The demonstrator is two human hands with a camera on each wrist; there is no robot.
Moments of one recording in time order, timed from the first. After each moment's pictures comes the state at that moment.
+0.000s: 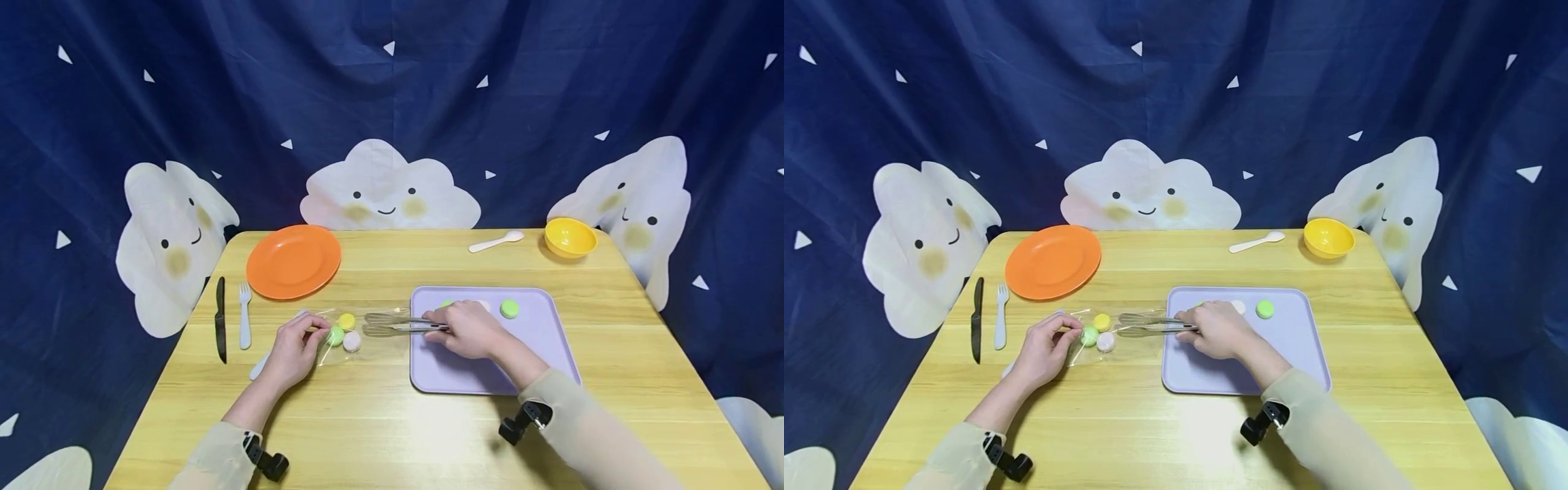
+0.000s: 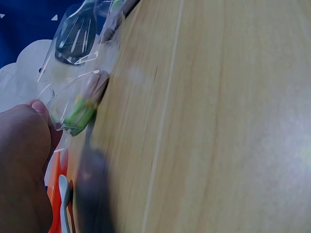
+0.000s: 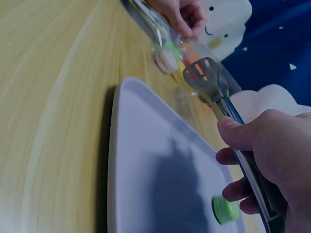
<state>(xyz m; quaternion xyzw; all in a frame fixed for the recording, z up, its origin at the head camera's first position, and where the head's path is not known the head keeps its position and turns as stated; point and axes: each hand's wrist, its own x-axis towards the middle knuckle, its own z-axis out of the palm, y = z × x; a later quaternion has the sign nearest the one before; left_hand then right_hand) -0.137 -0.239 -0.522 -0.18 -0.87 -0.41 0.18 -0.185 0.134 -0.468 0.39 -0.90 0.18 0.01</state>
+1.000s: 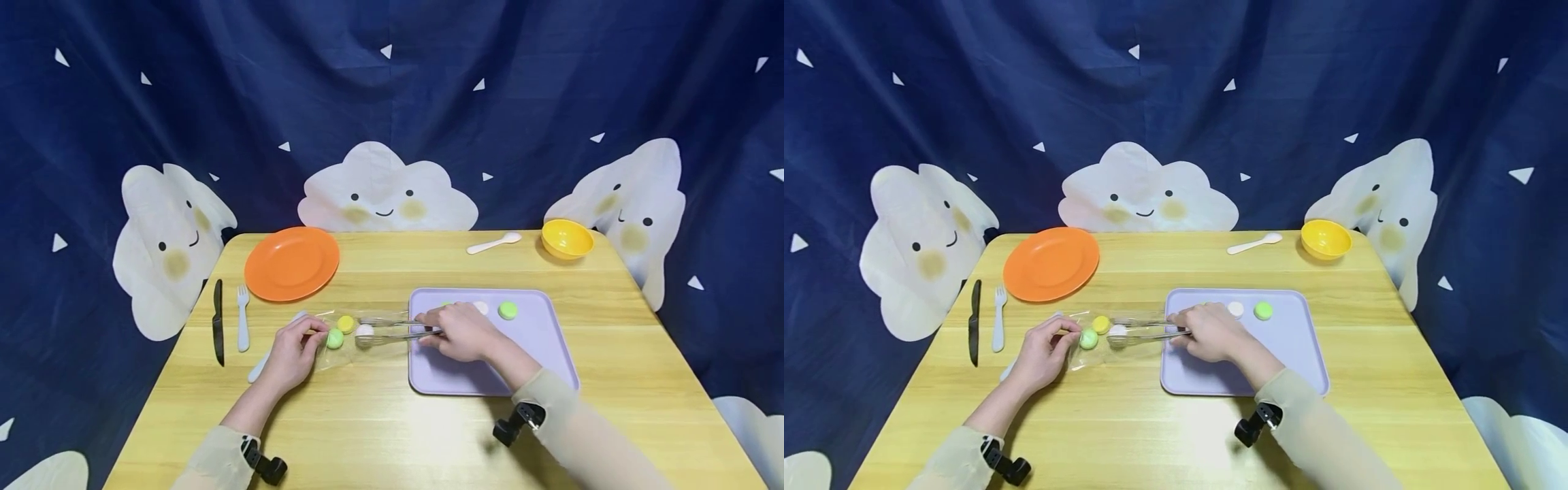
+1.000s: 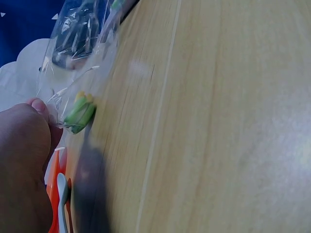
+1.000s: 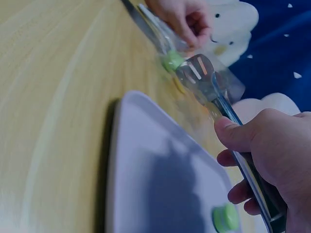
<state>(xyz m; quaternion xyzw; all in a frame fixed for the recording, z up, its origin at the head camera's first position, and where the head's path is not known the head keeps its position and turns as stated) -0.137 -0.240 -0.525 -0.18 -0.88 -0.41 0.18 -0.184 0.126 -0.466 0.41 -0.90 0.16 0.01</state>
